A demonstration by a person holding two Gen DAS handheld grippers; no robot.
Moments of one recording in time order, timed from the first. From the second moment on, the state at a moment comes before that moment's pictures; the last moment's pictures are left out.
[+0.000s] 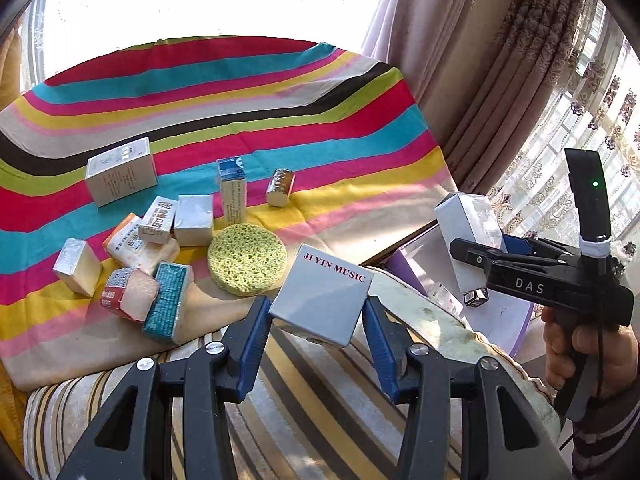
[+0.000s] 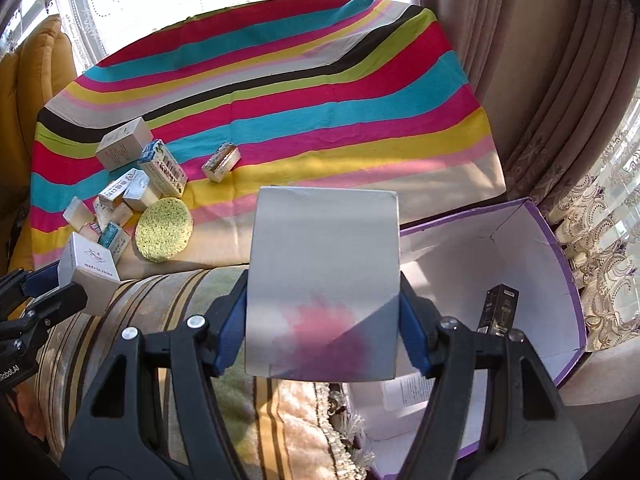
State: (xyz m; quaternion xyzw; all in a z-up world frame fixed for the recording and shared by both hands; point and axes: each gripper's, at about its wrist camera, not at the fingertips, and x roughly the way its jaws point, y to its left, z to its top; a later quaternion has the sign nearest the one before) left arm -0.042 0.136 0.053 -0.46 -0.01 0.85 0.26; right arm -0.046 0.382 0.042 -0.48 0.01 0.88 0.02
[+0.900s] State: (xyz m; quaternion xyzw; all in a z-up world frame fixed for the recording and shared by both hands) left arm -0.060 0.302 0.043 -0.49 0.02 0.79 0.38; right arm -0.032 0.493 0.033 -0.44 -0.01 0.89 0.14
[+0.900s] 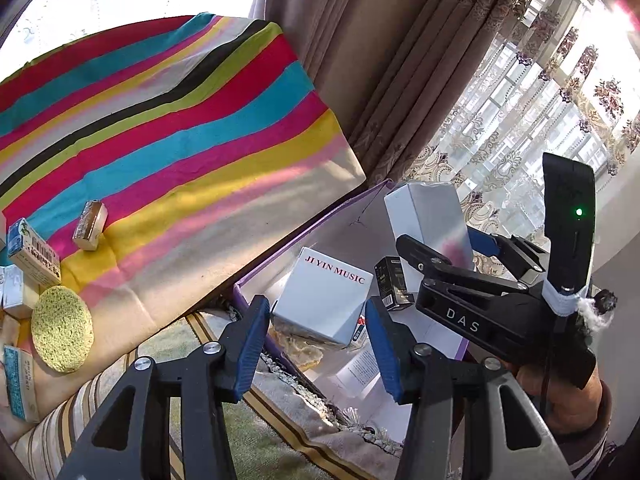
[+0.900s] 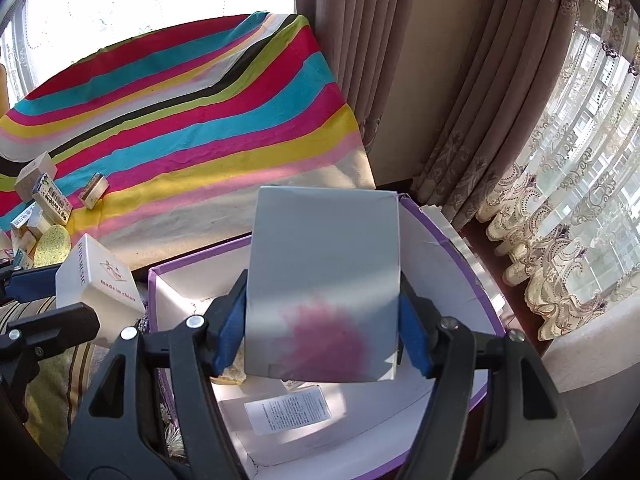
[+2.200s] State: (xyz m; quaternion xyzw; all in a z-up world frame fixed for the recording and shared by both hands) left arm -0.059 0.100 0.043 -0.47 -0.10 0.84 0.25; right arm -0.038 0.351 0.047 -0.46 -0.05 0.88 -0.04
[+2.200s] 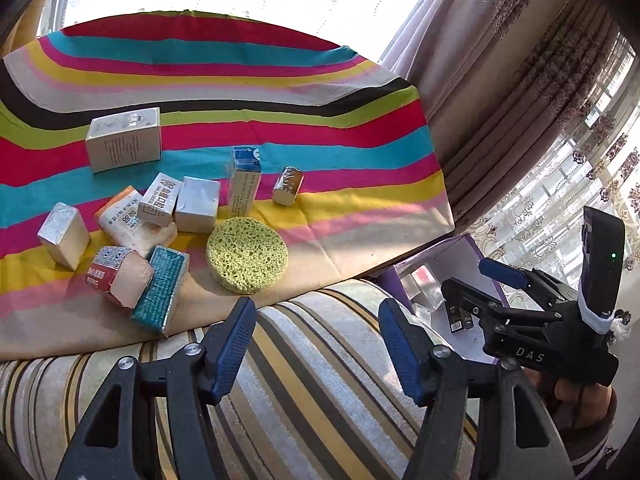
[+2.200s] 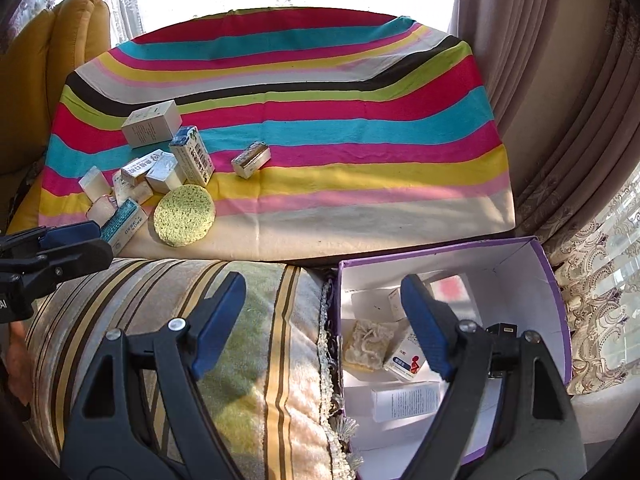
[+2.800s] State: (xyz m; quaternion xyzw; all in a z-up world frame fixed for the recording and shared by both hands) left arm -0.084 0.001 0.022 -0.50 -0.13 0.83 0.19; right arm -0.061 0.269 0.051 -0.47 -0.08 0.87 -0.12
